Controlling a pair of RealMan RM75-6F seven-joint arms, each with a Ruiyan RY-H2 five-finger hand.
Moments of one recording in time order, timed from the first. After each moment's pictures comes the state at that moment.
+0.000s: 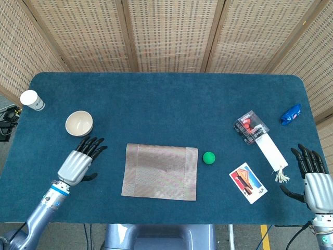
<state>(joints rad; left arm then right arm) -0.44 -1.40 -0.01 -1.56 1.55 1.19 0.25 0.06 -1.11 0.07 -1.60 -1.55 1.55 0.13</state>
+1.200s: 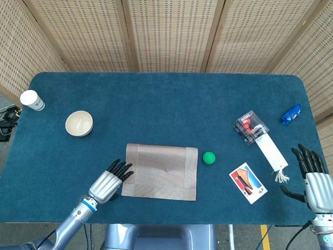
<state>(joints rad) -0.44 -1.62 0.07 -1.49 1.54 1.09 0.46 0.06 -1.11 0.07 -1.60 -1.54 1.54 0.17</state>
